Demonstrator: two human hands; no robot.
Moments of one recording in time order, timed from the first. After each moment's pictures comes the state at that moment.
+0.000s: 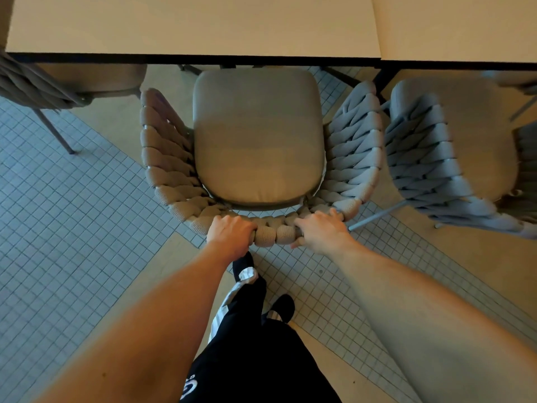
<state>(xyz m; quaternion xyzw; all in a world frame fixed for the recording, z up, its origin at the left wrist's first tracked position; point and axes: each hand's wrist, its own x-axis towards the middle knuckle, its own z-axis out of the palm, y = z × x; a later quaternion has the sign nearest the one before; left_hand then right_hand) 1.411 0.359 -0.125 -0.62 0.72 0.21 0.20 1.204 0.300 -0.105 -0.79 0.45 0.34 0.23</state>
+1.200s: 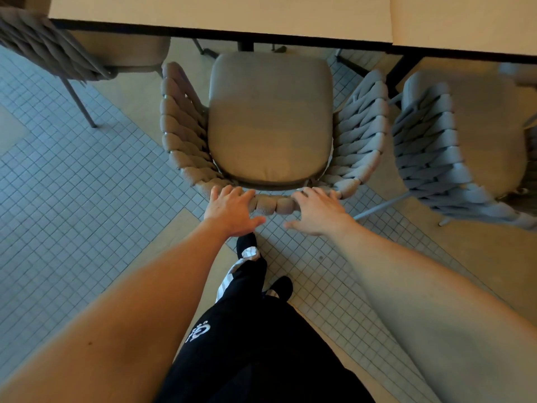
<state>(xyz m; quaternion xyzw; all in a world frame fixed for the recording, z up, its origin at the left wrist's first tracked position) 1.413 0.402 -0.107 -0.69 0.66 0.26 0.14 1.201 0.335 -0.081 -0.81 0.46 0.28 0.24</state>
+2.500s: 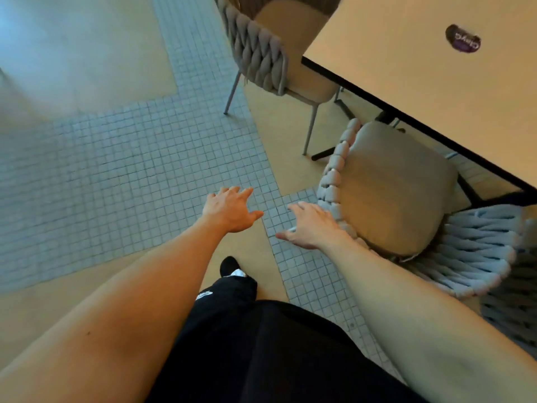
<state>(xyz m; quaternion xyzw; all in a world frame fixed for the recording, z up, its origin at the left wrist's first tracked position) 1.701 0.573 -0.031 -0.85 0.43 0.29 0.04 1.534 0.439 -0.022 -0.88 0.30 0.30 0.20</state>
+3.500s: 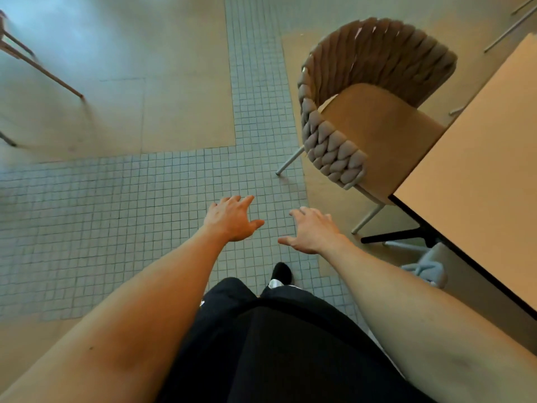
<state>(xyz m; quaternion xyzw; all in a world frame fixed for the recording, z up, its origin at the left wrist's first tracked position) 2.047 0.481 -0.026 -0.90 0.33 0.29 0.01 1.919 0.307 -0.029 -0.92 0.19 0.31 0.16</state>
